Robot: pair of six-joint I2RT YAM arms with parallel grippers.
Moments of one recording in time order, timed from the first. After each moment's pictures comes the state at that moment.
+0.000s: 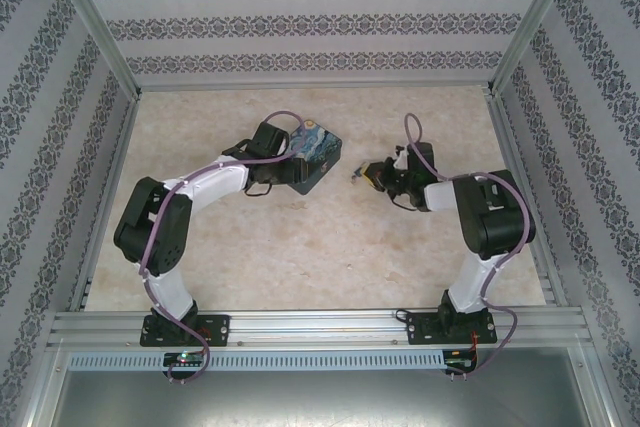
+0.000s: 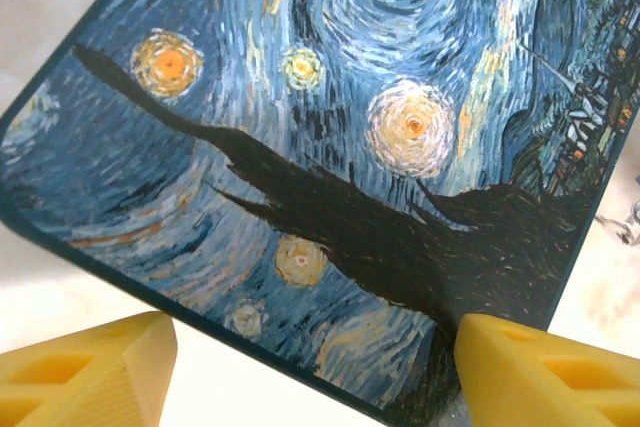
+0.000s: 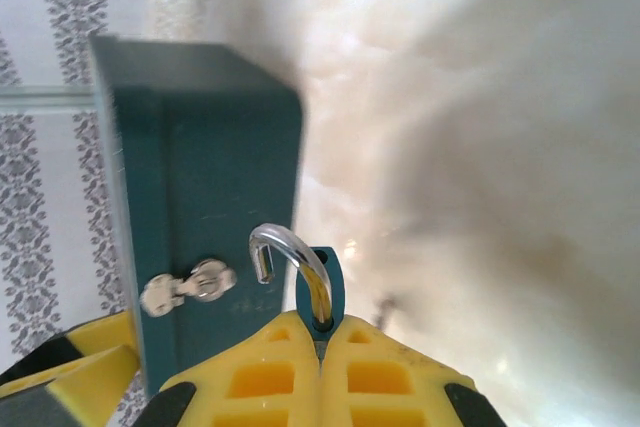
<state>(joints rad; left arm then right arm) -0.45 1.77 1.18 -0.38 0.10 -0.47 0.15 1.81 0.72 0.44 -0.65 1.04</state>
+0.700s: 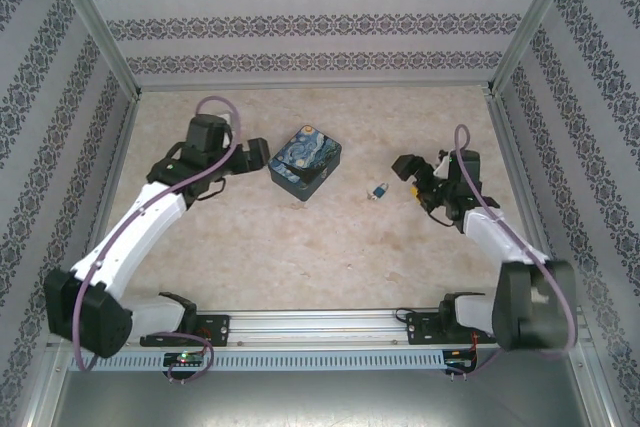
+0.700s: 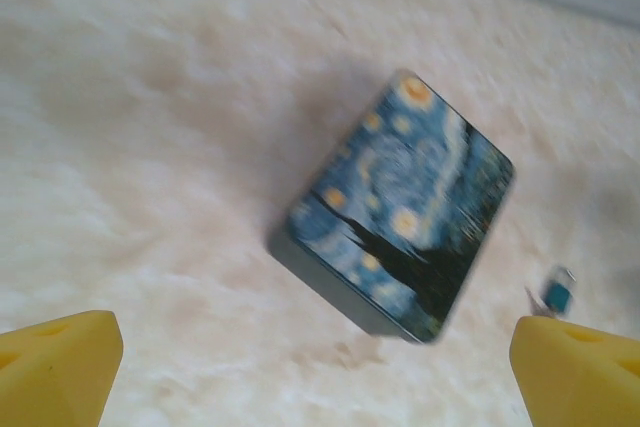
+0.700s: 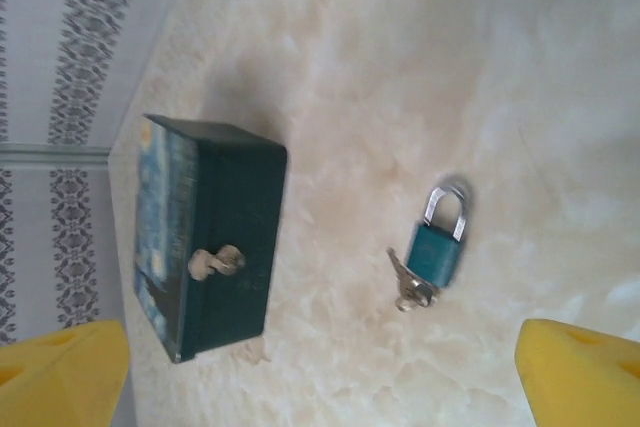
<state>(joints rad) -0.31 1.22 1.10 -0.57 -0.05 -0.47 -0.01 1.21 0.64 -0.11 -0.50 0.83</state>
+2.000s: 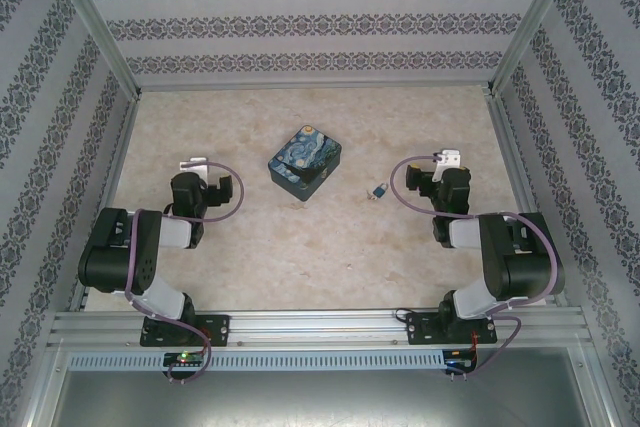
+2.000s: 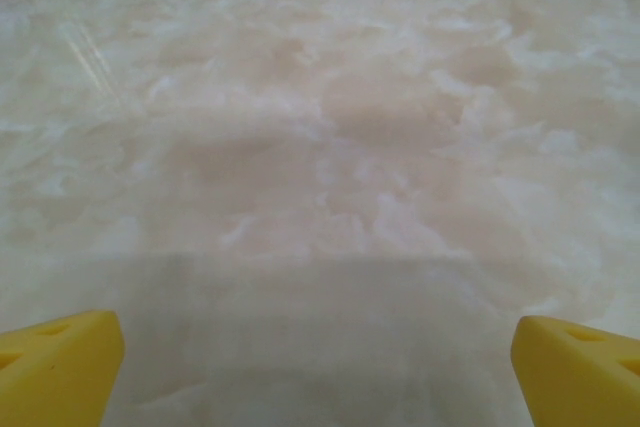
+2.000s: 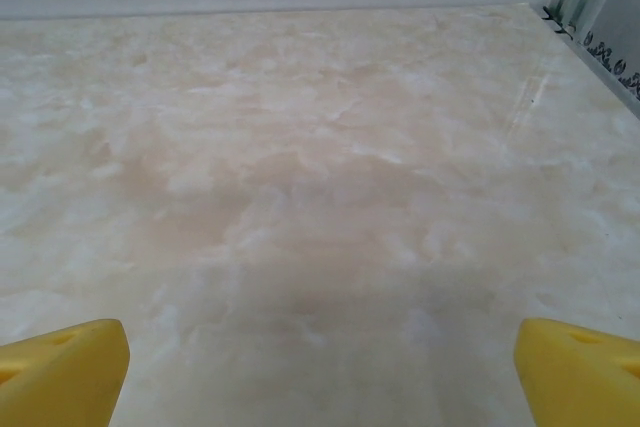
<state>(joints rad) -0.01 1.58 0.40 0.70 -0.10 -0.03 0.02 1.52 0.37 0.78 0.06 0.05</state>
